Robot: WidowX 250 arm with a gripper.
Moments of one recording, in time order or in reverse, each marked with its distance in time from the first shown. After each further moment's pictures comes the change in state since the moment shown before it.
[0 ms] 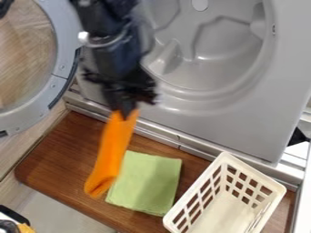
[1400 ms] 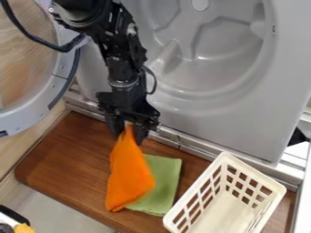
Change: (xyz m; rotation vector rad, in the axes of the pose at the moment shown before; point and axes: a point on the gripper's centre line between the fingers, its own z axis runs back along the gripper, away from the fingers) arm 0.025 0.008 -0.101 0.013 0.141 -0.014
